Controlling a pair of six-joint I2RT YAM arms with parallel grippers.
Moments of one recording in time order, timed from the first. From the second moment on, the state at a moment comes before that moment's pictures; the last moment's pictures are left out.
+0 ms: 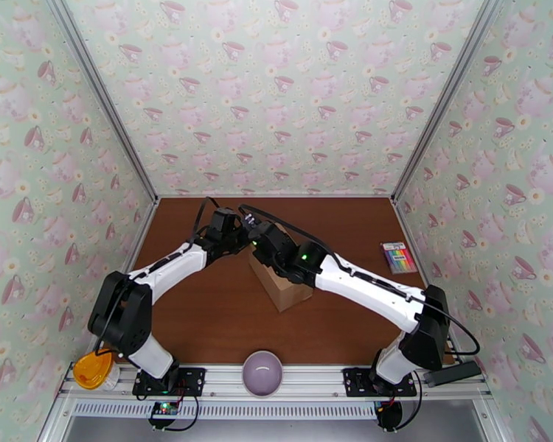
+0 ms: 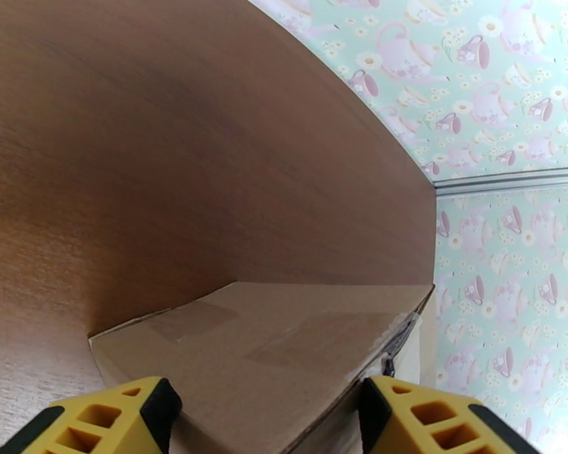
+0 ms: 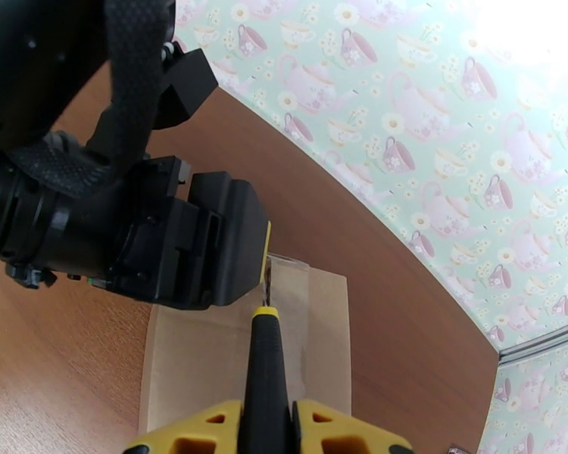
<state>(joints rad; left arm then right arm) -0.43 1.65 1.14 -0.17 0.16 -0.90 1.02 1.61 1.52 -0.62 0.59 -0.09</state>
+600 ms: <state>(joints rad) -0.43 1.66 1.15 -0.16 0.16 -0.90 1.02 1.60 1.49 -0.61 0.59 -0.09</state>
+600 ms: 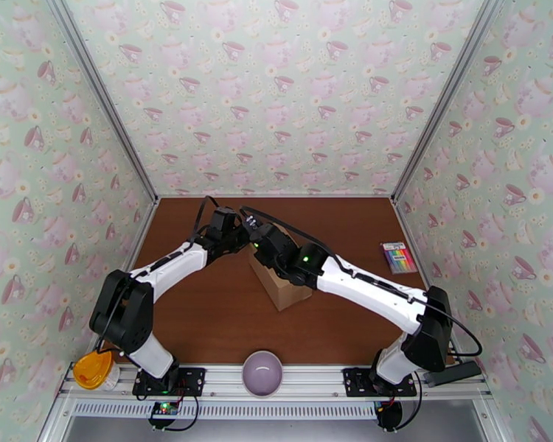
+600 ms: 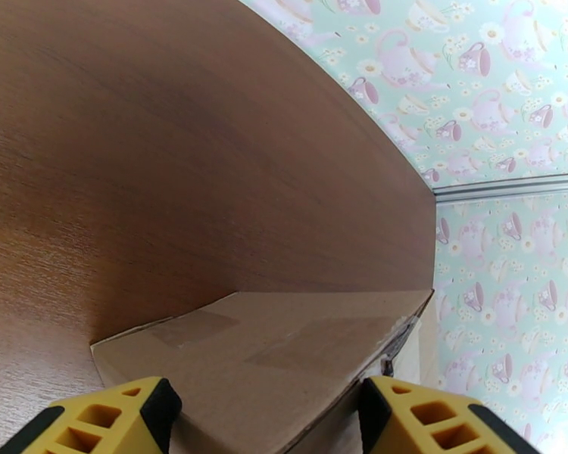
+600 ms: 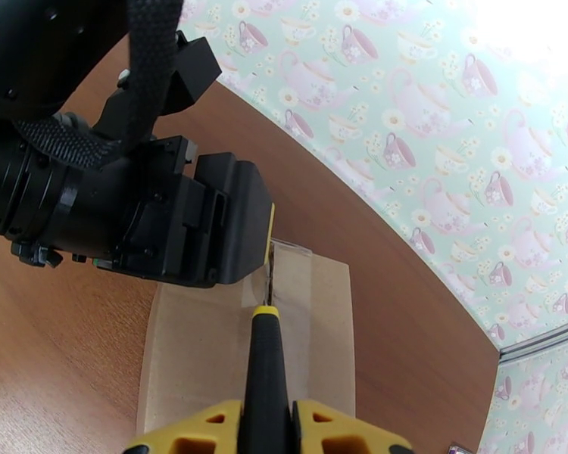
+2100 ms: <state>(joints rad) -0.42 1.67 1.18 -0.22 0.11 -0.87 1.03 1.47 1.40 -0.71 0.54 0.01</state>
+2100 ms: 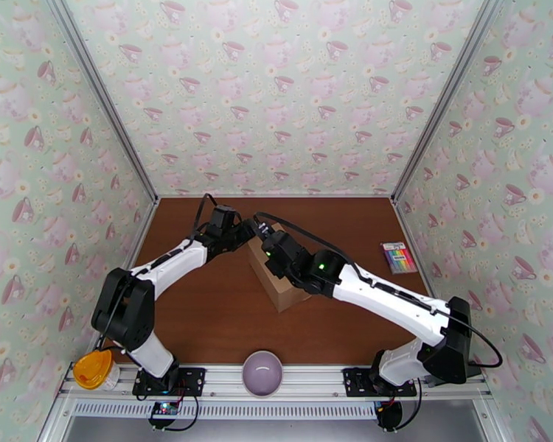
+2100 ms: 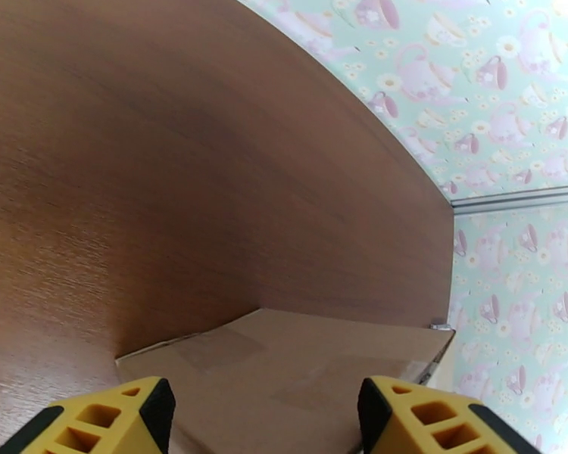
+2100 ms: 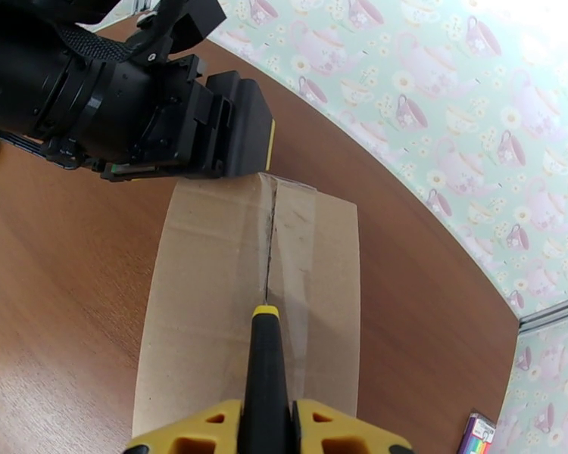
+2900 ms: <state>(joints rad) -0.48 1.68 1.29 -0.30 0.18 -0.72 1.03 1.47 1.39 -0.71 0.54 0.03</state>
